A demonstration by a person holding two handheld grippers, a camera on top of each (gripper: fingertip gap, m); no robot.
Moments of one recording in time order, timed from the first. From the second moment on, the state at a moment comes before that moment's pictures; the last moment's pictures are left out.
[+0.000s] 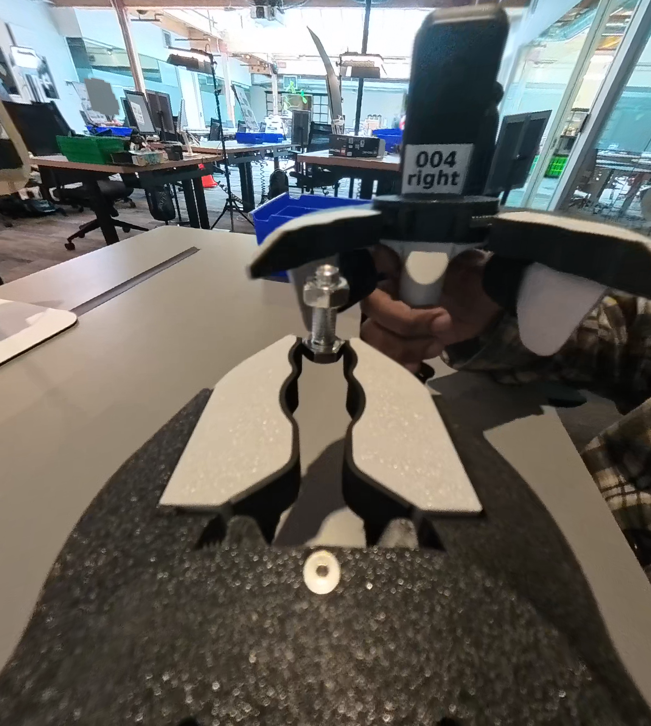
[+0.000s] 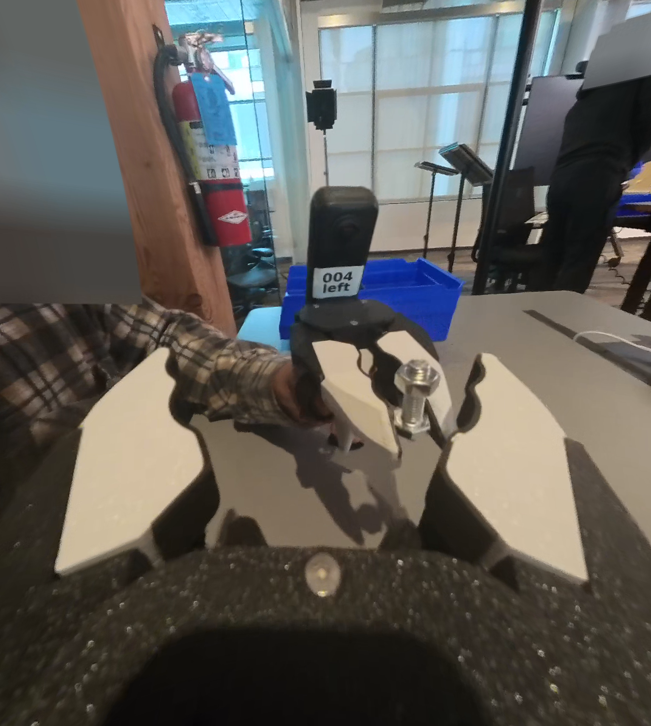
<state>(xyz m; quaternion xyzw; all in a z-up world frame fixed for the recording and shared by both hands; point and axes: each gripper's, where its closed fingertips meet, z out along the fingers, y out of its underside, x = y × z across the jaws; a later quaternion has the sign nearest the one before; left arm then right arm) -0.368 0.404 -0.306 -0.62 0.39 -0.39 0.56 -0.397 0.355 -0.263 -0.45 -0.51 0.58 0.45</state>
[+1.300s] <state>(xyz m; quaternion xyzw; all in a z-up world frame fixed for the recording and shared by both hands) -0.366 0.401 -0.305 -0.62 0.39 -0.40 0.55 -0.398 0.349 -0.261 -0.44 -0.51 0.56 0.47</state>
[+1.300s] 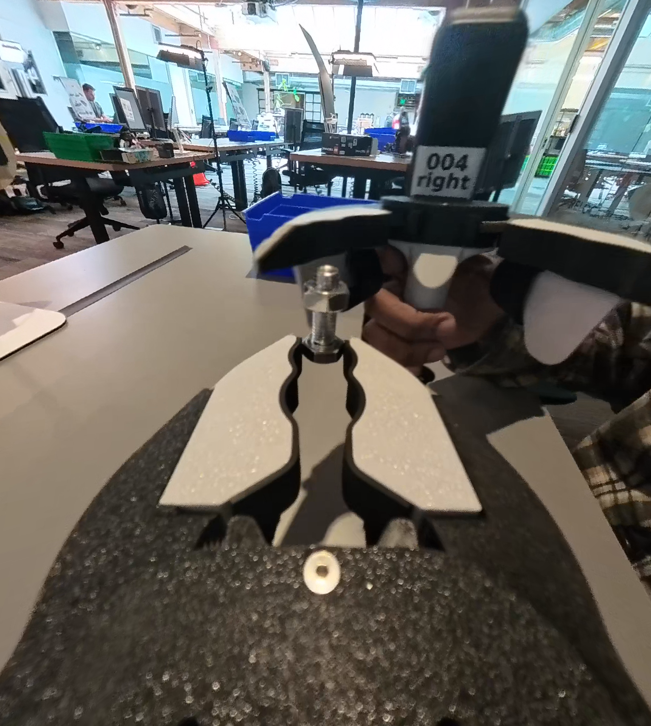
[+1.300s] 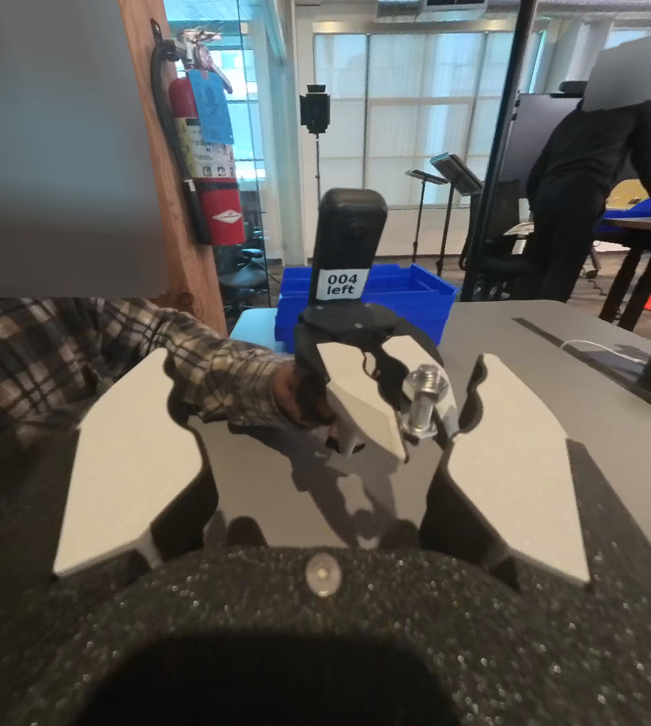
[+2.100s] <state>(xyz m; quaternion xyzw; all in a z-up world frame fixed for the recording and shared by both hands) -0.369 0.405 -0.306 -0.63 0.38 -0.40 0.55 -0.389 0.342 -0.266 -0.45 -0.52 0.53 0.49</state>
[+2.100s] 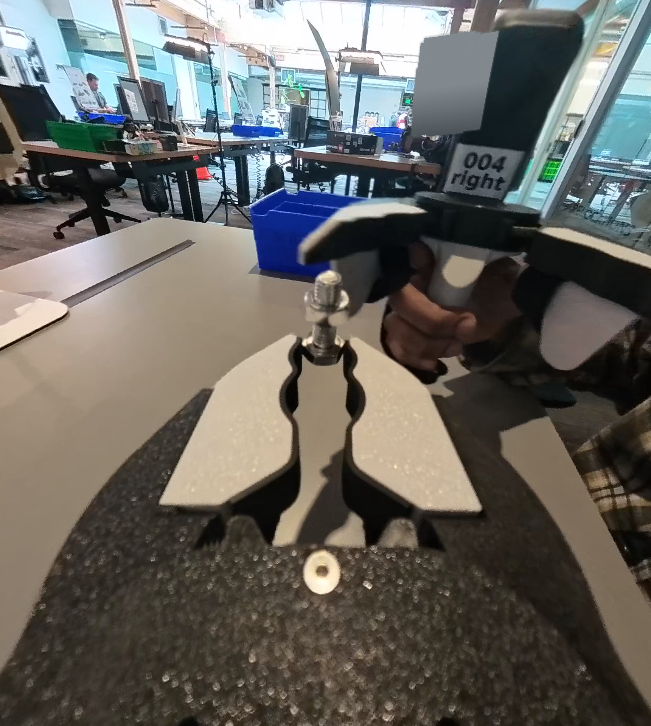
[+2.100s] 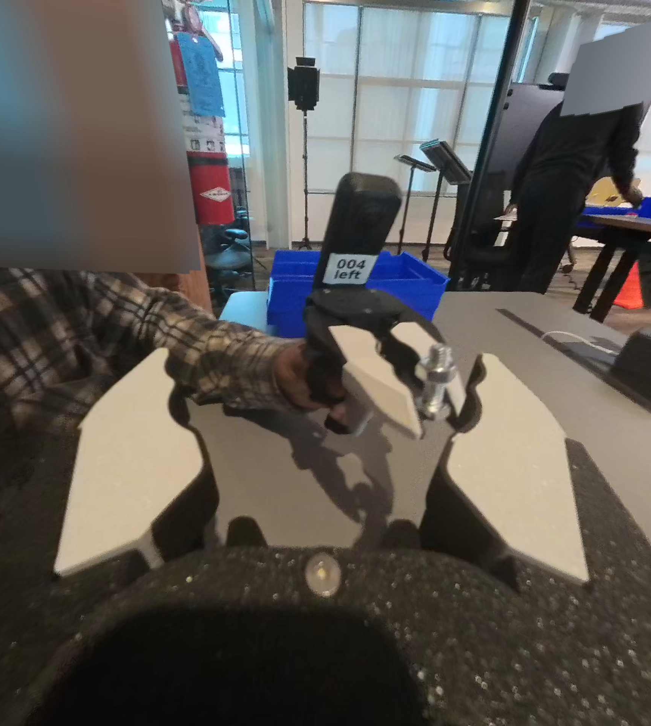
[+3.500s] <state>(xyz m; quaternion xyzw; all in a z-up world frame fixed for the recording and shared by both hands) -0.364 0.403 -0.314 -0.64 0.38 -0.40 0.53 -0.379 0.351 -0.256 -0.47 -0.53 0.50 0.50</state>
